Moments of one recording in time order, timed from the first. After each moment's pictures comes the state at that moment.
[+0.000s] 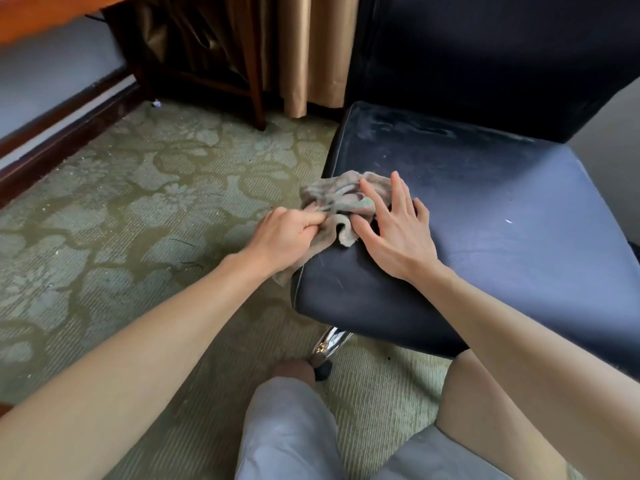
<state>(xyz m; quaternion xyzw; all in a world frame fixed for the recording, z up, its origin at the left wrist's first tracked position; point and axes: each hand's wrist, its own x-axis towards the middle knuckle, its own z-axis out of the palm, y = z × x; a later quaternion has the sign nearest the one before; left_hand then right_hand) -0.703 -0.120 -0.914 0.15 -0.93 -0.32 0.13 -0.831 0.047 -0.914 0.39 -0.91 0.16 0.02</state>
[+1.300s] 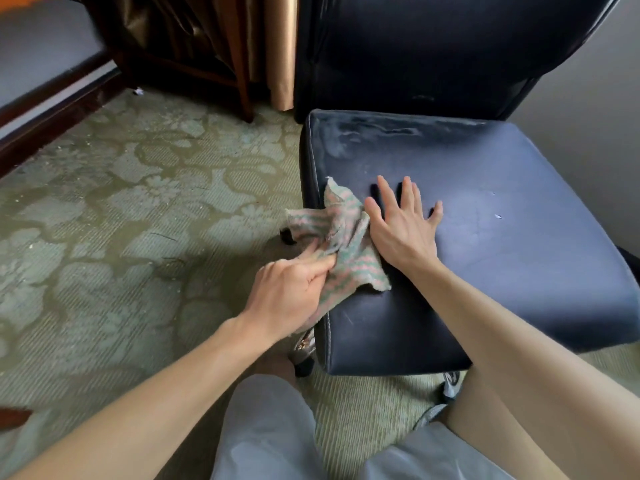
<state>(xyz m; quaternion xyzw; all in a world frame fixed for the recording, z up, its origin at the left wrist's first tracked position) -0.672 -0.041 -0.922 0.13 -0.92 -0.32 0.19 -0.858 0.062 -0.909 0.28 -0.95 0.13 -0.03</state>
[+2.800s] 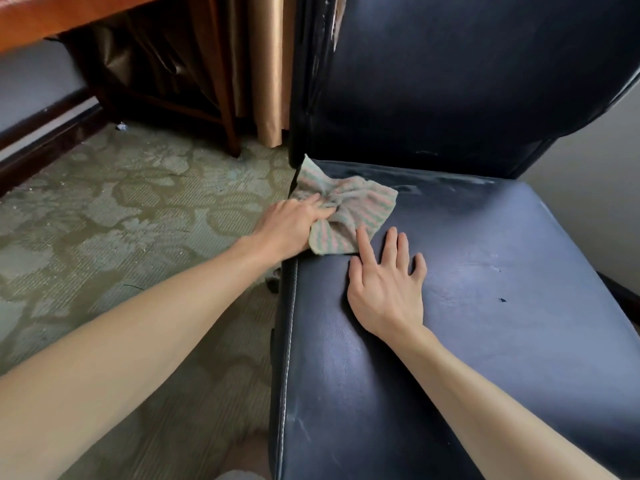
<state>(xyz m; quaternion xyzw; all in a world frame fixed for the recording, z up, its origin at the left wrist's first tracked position) -0.874 -0.169 -0.903 0.10 -0.98 -0.17 0.06 -0.892 0.026 -0.916 0.28 -0.96 0.07 0.01</state>
